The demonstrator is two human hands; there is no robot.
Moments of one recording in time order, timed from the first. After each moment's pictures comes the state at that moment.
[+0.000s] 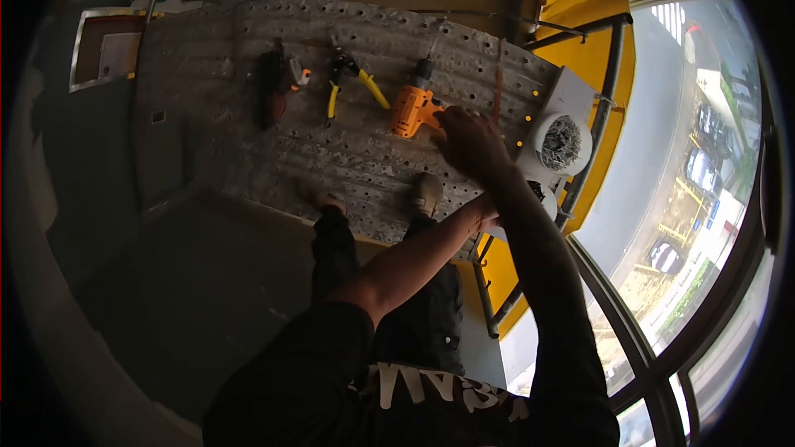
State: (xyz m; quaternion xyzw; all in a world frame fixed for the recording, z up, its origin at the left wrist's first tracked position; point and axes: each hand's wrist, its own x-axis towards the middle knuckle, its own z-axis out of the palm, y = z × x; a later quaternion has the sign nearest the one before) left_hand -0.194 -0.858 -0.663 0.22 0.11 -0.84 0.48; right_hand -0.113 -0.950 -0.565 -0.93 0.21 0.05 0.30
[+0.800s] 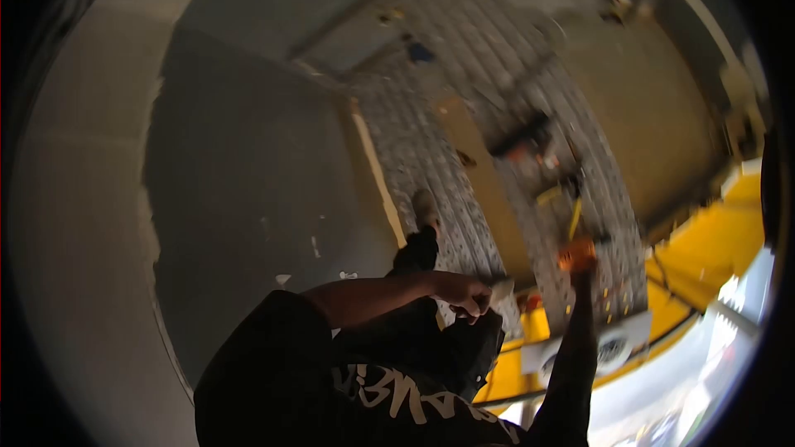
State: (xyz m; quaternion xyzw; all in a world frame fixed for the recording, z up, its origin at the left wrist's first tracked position) left_hand -0.004 -0.569 -0.497 0.47 -0.08 -0.74 0.48; right_hand -0.104 -0.968 -0.860 -0.94 0.22 0.02 0.27
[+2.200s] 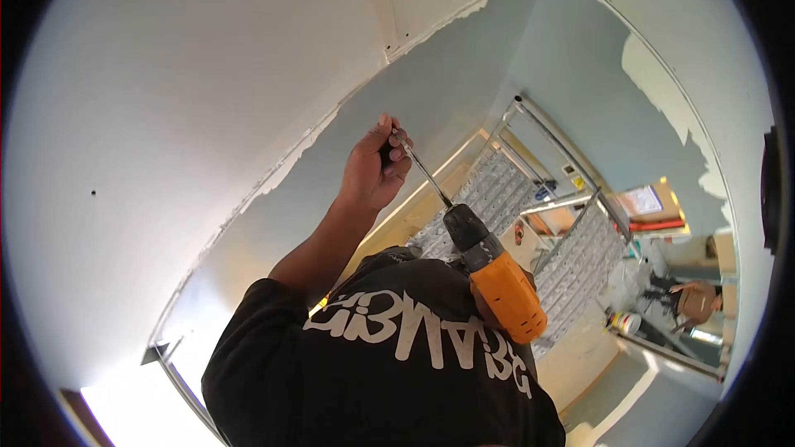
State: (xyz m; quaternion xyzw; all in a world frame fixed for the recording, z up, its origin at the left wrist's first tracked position) left_hand 0.114 -0.031 -0.098 0.12 0.18 0.42 0.88; right_hand 0.291 -0.283 -0.201 -0.83 -0.24 0.45 0.21
